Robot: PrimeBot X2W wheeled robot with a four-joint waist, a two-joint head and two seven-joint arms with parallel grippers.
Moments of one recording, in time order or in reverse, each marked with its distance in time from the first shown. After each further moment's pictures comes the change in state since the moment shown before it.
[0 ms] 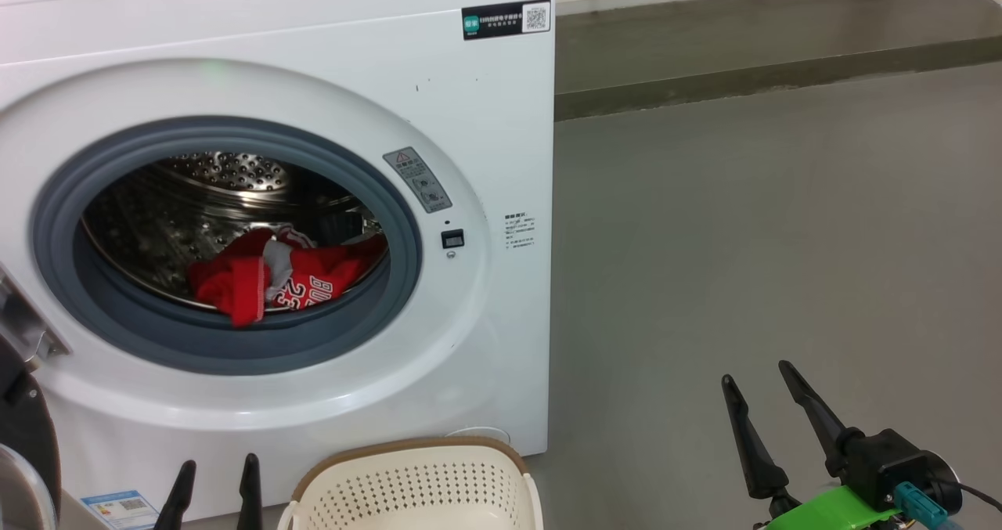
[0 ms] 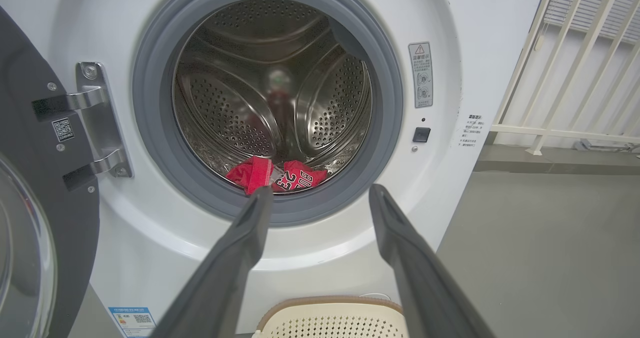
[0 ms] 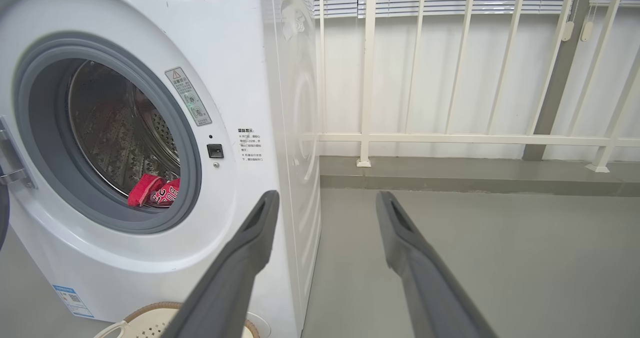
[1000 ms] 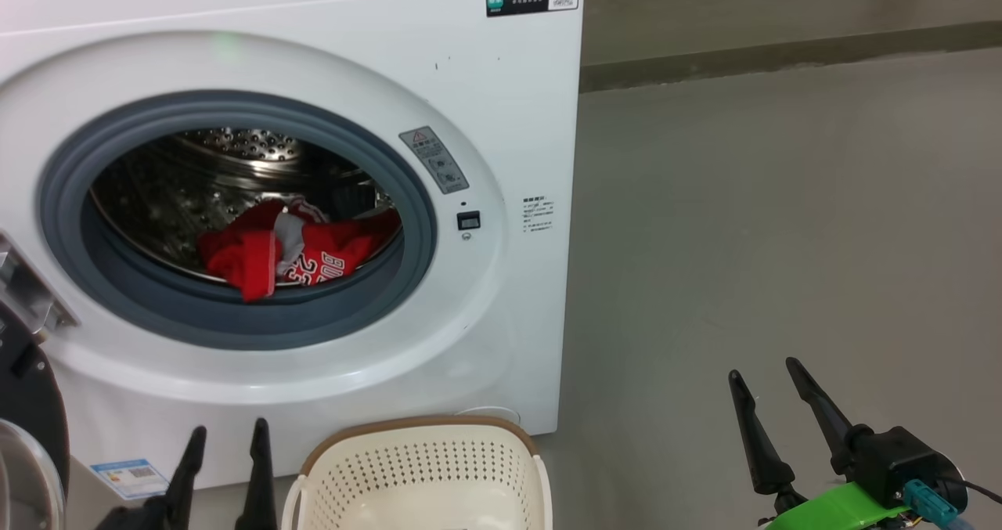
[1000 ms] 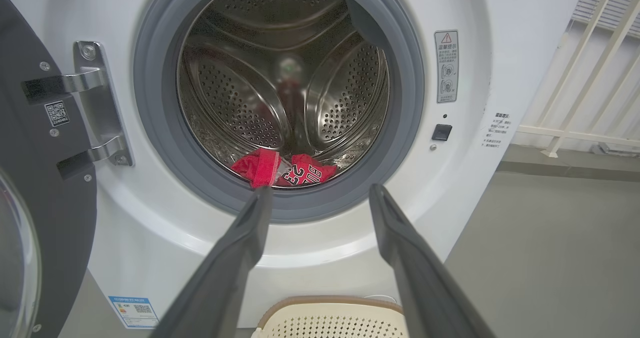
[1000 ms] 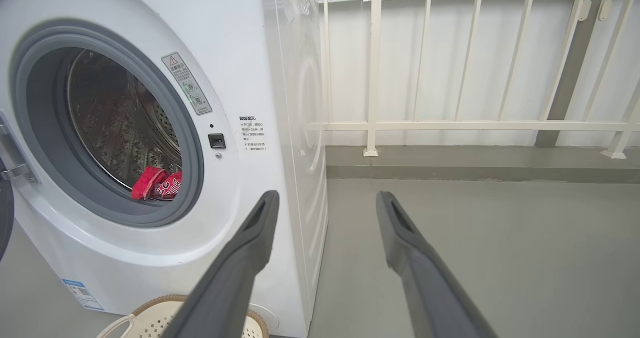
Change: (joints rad) left arm -0.100 -0.010 -0.030 0.070 -0.014 0.034 0.012; right arm -0.001 0.000 -0.011 -0.004 0.021 0.000 0.000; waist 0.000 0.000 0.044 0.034
